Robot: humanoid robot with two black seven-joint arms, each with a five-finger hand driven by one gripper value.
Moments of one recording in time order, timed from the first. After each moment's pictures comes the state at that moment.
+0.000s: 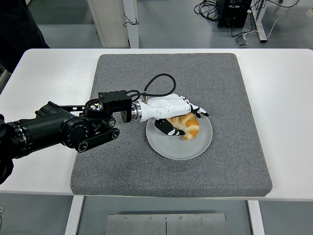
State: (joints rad) left arm -1.17 0.10 0.13 -0.84 1.38 0.21 -0.47; right arm -0.11 0.00 0.02 0.13 -0.10 0.03 0.41
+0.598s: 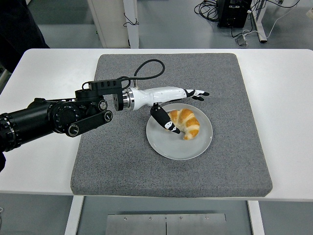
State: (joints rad) left arm -1.20 0.17 0.03 -0.85 1.09 -0.07 -0.53; right arm -0.11 0.00 0.02 0.13 -0.10 0.03 0.41
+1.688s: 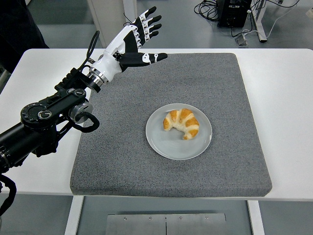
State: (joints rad) left arm -0.94 0.20 -0.51 -0.84 0.54 -0.09 -0.55; right arm -0.11 0.00 0.02 0.13 -0.10 0.03 0.41
